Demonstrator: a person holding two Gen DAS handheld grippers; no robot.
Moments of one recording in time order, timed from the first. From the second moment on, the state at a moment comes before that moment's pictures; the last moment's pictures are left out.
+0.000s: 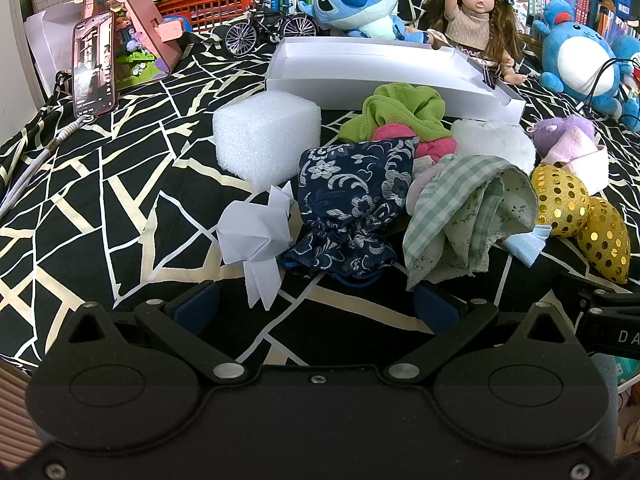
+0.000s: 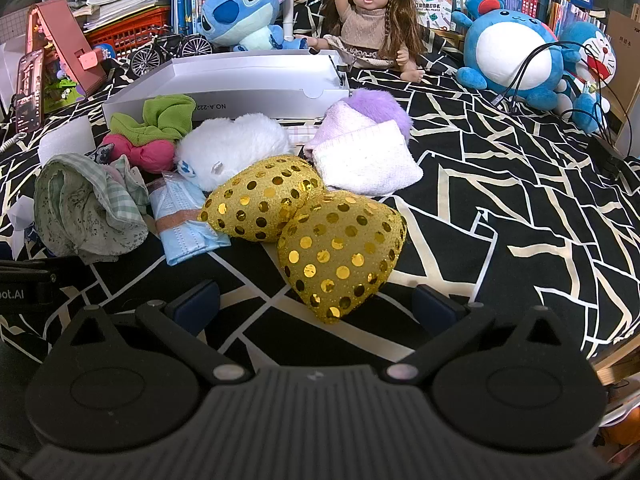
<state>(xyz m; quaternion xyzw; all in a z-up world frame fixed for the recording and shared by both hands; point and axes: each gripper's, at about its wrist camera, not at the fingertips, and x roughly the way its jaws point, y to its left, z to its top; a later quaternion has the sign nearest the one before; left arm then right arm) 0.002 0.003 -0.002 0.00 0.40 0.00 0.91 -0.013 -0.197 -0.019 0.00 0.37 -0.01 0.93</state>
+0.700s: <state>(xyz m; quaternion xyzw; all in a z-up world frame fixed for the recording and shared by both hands) 0.000 0.007 -0.004 0.01 0.39 -0.01 0.92 -0.022 -0.197 -0.024 0.00 0.34 0.00 0.94</state>
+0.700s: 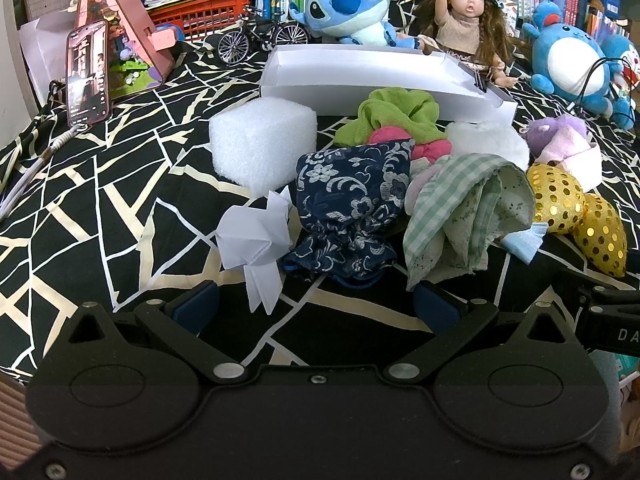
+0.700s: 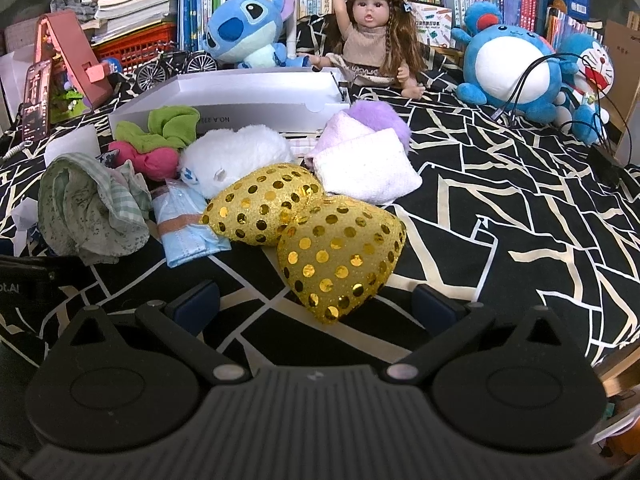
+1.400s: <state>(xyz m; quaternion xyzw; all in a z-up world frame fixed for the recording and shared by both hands) -0.013 0.017 0.020 -0.02 0.37 -0.05 0.93 -0.033 -0.212 0.000 0.04 0.26 0.02 0.96</state>
